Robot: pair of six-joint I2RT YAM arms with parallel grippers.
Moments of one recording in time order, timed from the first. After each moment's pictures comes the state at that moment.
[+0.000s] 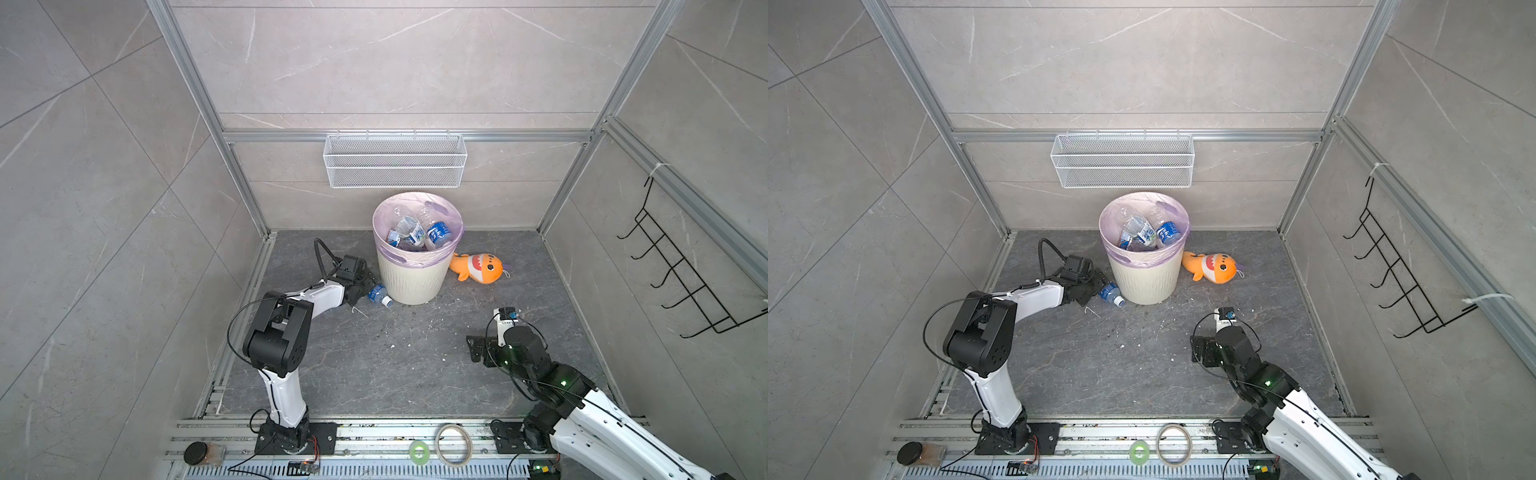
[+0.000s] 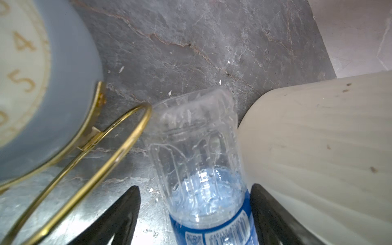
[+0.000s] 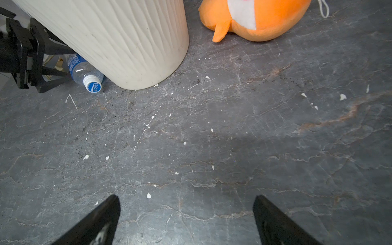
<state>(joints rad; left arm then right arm) -0.38 1.86 1.14 -0.16 0.03 -0.97 0.62 0.62 0.45 -0.52 0.21 0.48</state>
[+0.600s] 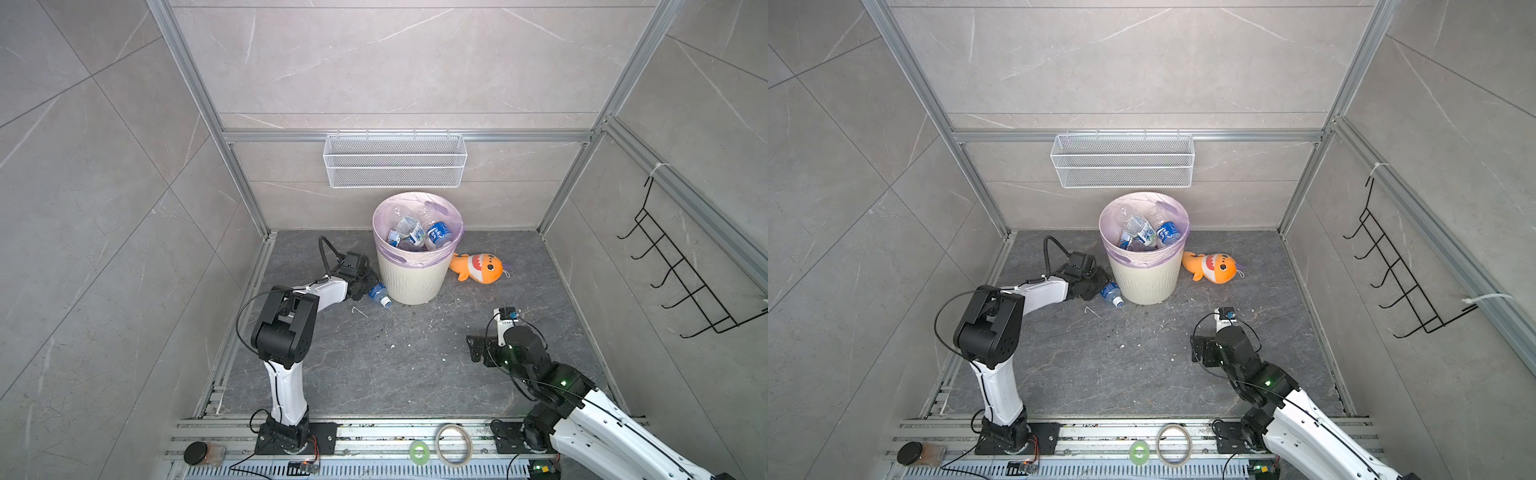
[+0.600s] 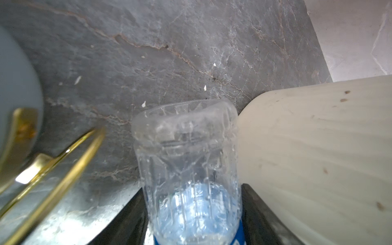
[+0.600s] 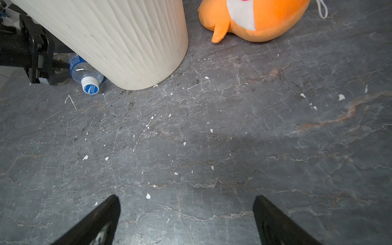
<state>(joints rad) -0.37 1.94 1.21 -0.14 0.09 -0.95 0.62 0.62 0.45 -0.52 0.21 0.48</state>
